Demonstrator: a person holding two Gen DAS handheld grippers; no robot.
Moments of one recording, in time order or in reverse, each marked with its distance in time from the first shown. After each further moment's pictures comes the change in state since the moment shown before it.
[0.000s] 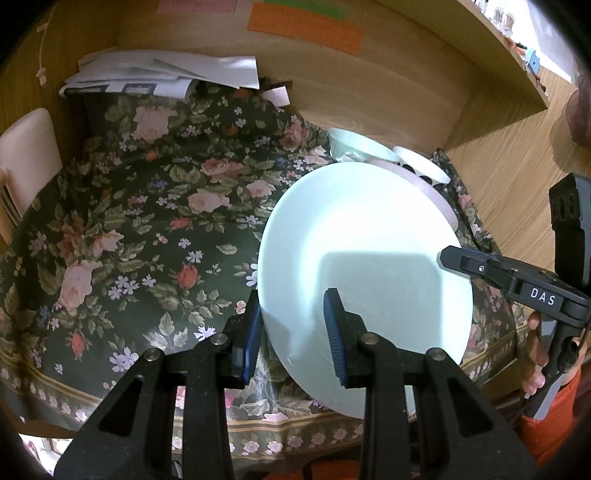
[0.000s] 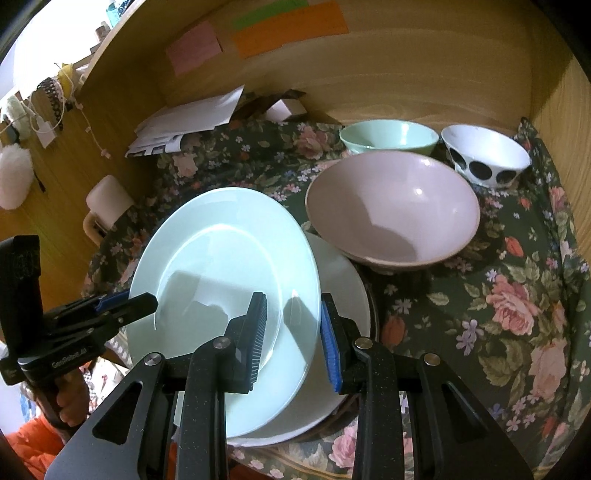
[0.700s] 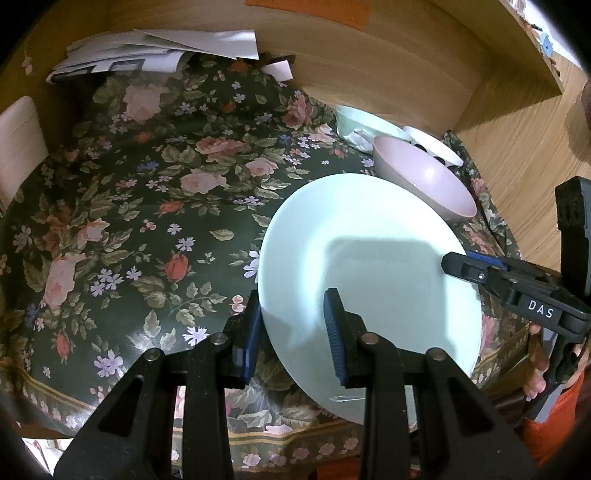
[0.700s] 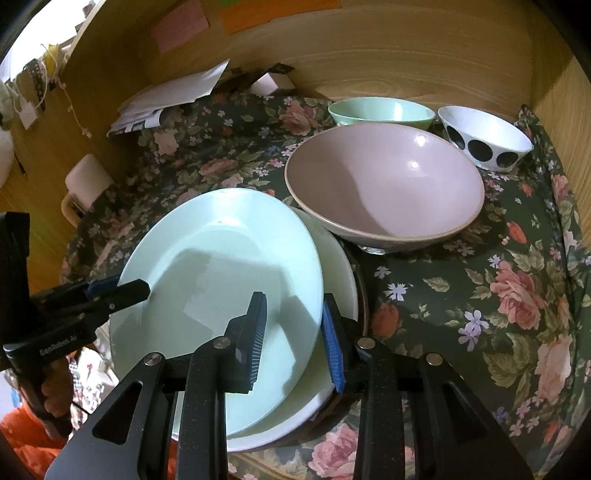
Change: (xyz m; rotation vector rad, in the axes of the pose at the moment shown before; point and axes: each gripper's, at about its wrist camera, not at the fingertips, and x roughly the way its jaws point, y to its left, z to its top) left arm 0.029 0.002 0.002 0.017 0.069 0.024; right arm 0.024 -0.008 -0.009 -0.019 0.061 -0.051
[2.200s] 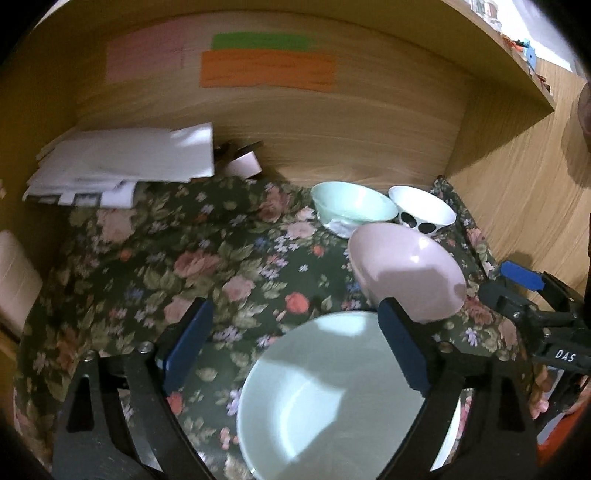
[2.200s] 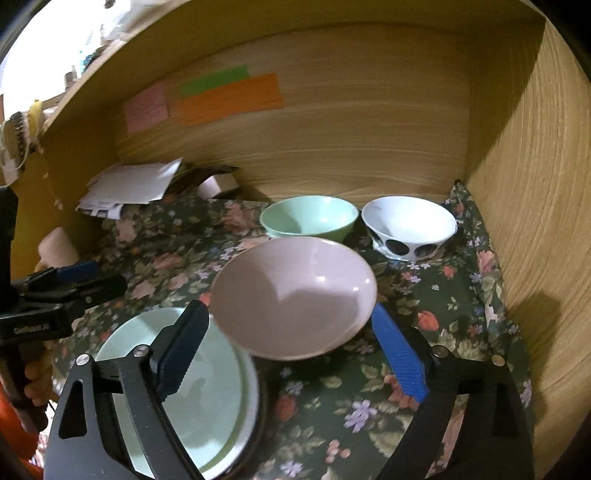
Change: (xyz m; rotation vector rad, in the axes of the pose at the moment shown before) left arm -0.007 -0.046 0.087 0.127 -0.179 0.036; right arm -0.052 -0.037 0.037 0.026 -0.301 -0.178
